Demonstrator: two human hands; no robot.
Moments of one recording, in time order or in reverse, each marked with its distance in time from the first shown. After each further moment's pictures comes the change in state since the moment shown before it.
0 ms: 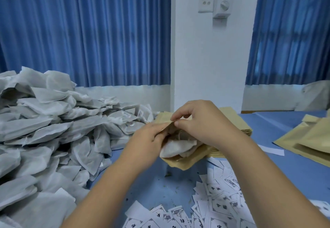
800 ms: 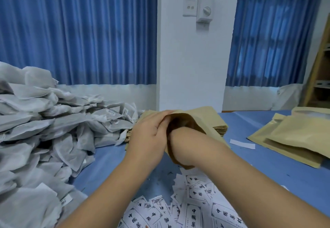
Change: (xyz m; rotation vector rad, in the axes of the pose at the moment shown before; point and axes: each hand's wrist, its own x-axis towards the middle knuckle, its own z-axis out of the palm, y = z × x) left_hand -0.009 0.056 0.026 -0.263 0.337 0.117; right_hand -0.025 -0.014 0.013 -0.777 -0.674 0.135
